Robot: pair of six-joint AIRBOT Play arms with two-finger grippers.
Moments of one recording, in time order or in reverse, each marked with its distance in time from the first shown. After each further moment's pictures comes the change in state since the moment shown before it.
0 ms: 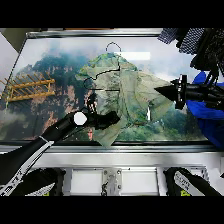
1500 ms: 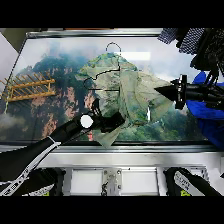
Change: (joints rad) left arm -0.076 -0.055 0.000 -0.127 0.082 -0.052; right arm 0.001 0.000 0.000 0.000 0.000 0.000
